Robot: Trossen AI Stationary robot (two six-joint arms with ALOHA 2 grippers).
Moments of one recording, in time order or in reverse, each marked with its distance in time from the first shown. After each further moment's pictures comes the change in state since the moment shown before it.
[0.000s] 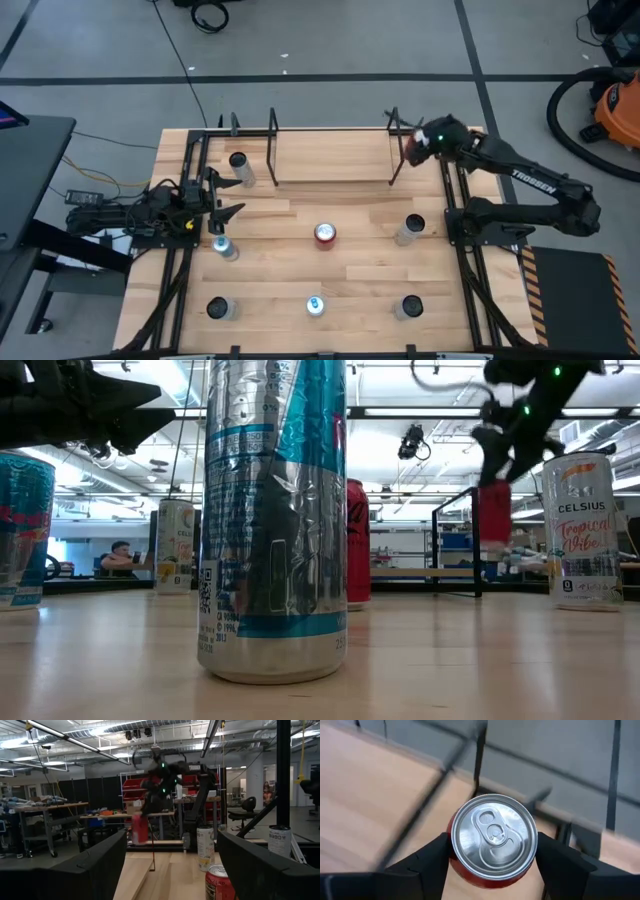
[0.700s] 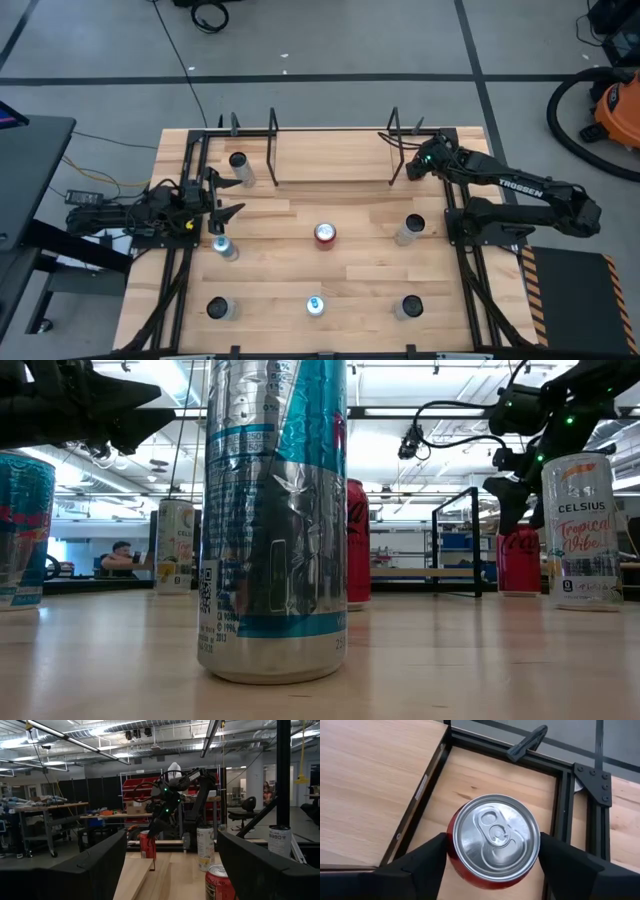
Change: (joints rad) left arm 0.000 0.000 0.000 -0.001 0.000 0.000; right arm 0.000 -0.002 -0.301 0.081 0.024 0.181
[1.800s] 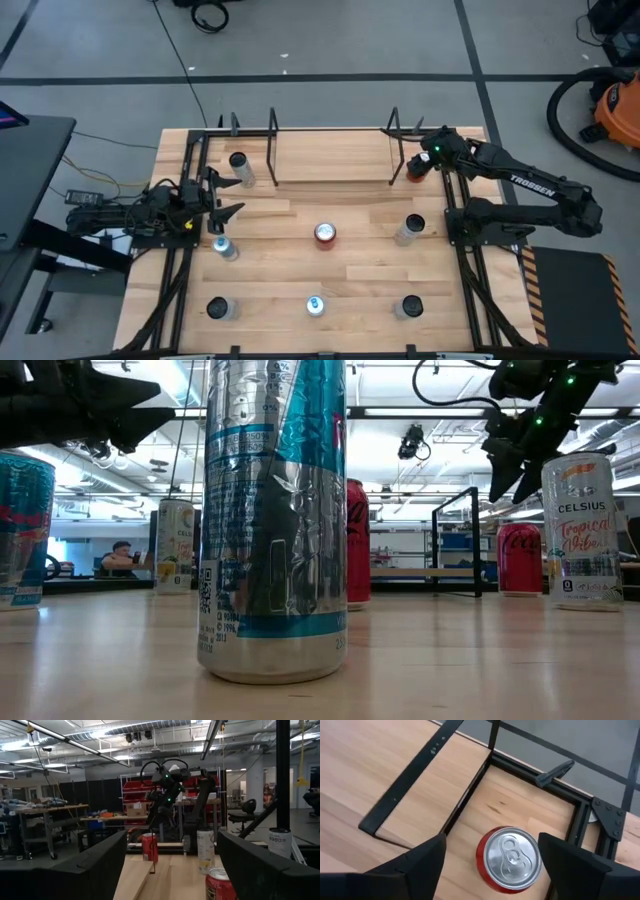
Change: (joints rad) left arm 0.000 0.000 0.000 0.014 0.000 0.000; right arm 0.035 -0.030 0.186 -0.130 -0.100 -0.150
